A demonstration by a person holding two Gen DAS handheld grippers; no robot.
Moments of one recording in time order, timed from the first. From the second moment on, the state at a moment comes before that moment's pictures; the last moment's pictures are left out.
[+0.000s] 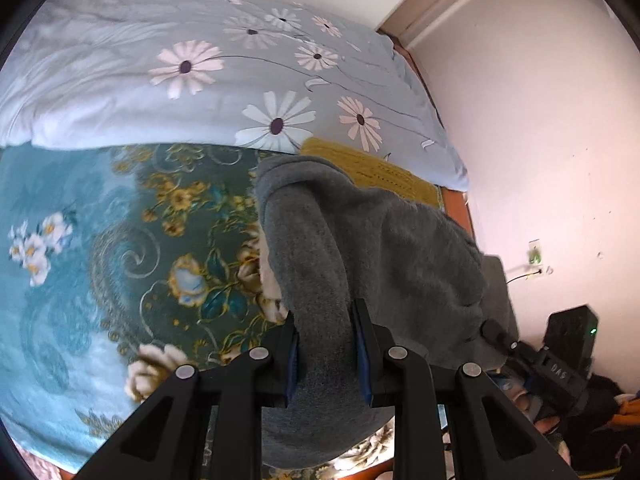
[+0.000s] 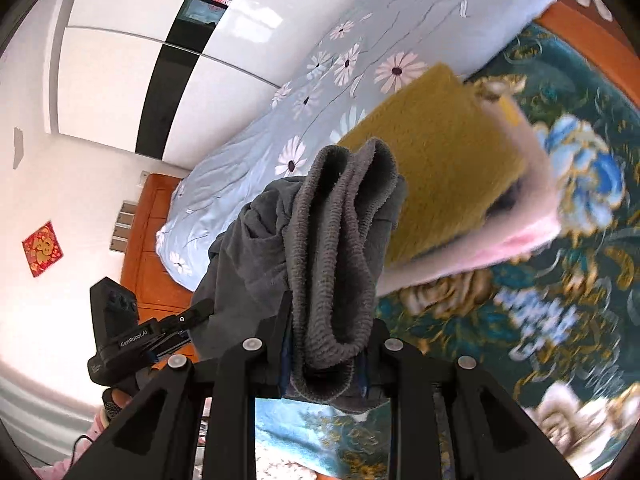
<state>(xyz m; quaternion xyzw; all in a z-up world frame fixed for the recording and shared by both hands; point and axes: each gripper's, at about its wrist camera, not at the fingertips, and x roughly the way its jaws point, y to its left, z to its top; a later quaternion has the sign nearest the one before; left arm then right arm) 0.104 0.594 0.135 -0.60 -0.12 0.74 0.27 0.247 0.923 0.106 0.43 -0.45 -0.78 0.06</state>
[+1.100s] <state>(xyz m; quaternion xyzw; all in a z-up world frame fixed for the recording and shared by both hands) -0.015 0.675 0.060 -0.67 -0.19 0.68 0.21 0.135 1.056 0.031 0.49 -0.44 -0.75 0.01</state>
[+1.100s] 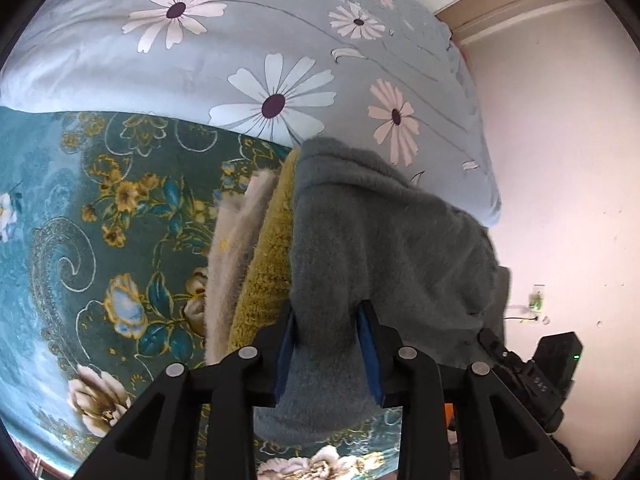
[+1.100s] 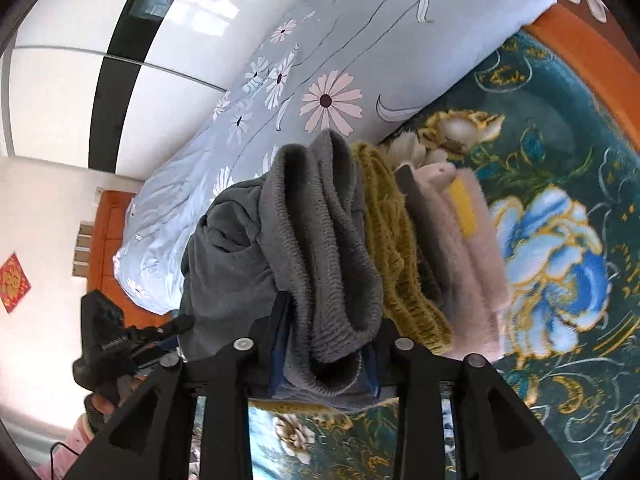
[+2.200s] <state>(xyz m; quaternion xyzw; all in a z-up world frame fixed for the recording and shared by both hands) -0.012 0.693 0.078 -0.62 -0.14 0.73 0.25 0.083 0.995 0.080 0.49 -0.29 -0.82 0.01</state>
